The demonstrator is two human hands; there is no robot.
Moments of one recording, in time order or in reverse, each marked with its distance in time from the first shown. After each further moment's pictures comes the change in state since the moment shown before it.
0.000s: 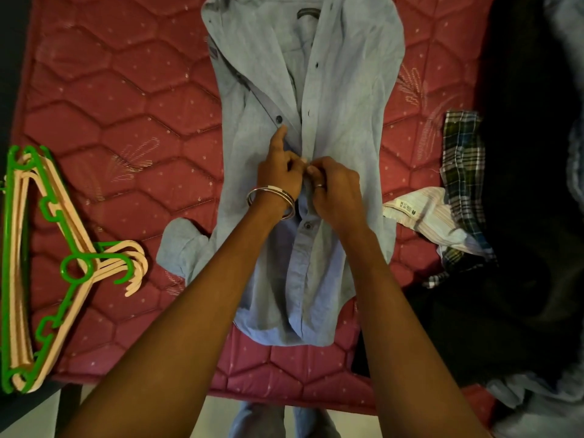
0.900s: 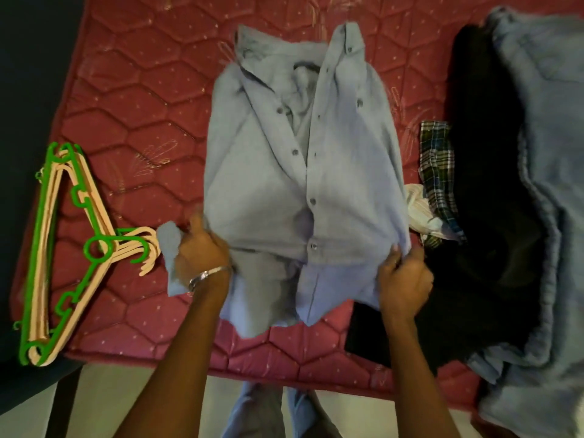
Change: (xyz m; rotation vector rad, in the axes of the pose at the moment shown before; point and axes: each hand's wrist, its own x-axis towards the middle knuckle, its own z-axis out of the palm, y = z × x) left_hand -0.136 -0.076 -0.085 0.674 0.480 -0.283; right_hand -0.163 0.006 -0.082 -0.298 0.373 0.763
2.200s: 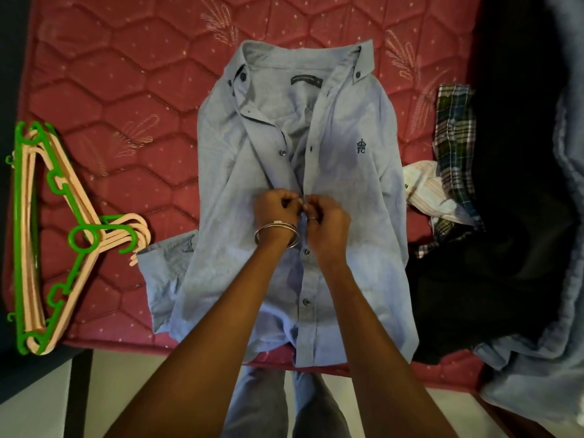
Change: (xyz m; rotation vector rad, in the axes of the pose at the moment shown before) left_hand -0.013 0.095 0.075 -0.591 -0.421 0.106; right_hand -0.004 -0.061 0.103 0.326 -0.354 -0.351
